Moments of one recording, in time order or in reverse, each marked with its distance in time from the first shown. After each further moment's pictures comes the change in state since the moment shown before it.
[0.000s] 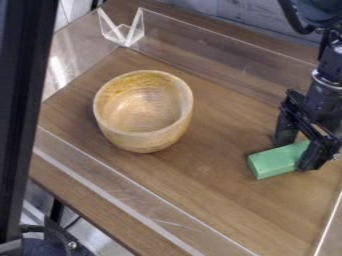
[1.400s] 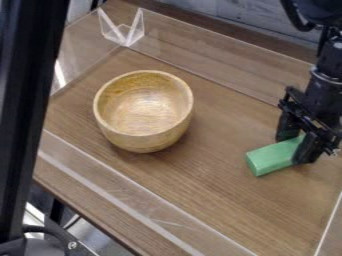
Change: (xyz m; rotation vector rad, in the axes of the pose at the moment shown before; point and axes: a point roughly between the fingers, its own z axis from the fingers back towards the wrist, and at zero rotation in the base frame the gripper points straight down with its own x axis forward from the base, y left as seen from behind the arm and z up) arm -0.002 0.008 -0.001 -0.032 0.028 0.004
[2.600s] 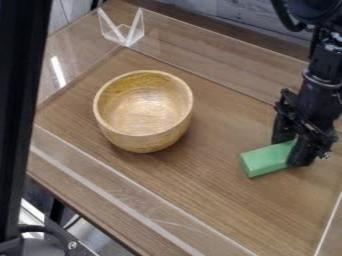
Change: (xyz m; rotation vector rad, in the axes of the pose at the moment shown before) arm -0.011 0.002 0.000 -0.014 -0.007 -0.044
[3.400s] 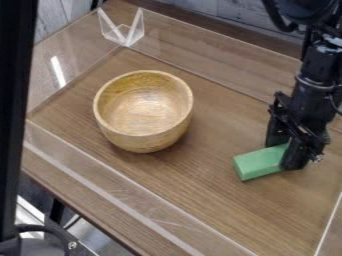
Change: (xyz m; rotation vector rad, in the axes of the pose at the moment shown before) arm -0.011 -0.001 0.000 -0.012 0.003 -0.015
